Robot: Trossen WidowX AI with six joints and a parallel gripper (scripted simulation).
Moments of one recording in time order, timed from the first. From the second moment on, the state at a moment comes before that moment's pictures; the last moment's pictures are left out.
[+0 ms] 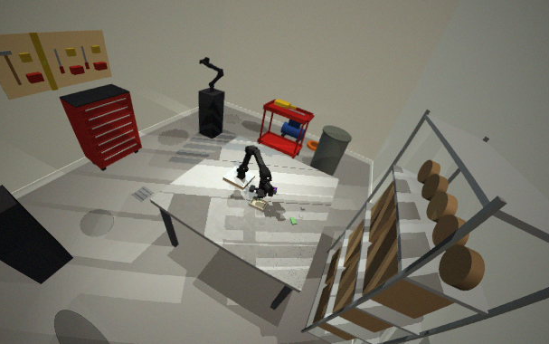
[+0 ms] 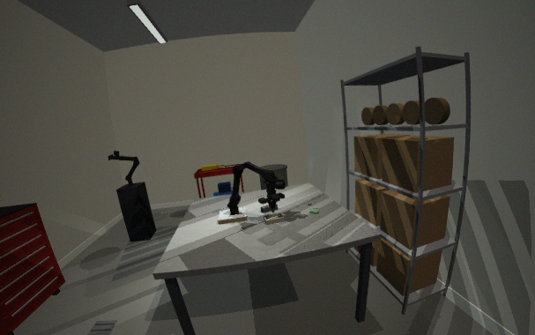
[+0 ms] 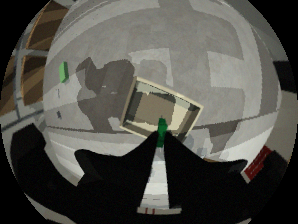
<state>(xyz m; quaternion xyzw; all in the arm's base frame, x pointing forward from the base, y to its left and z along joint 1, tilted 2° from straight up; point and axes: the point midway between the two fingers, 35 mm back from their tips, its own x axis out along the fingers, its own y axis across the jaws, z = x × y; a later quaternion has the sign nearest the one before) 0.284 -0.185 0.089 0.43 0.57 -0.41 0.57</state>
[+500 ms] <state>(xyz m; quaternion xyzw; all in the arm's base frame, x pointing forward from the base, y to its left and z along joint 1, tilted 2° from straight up) 0.284 -0.184 0.065 0.43 0.57 -0.41 0.57</state>
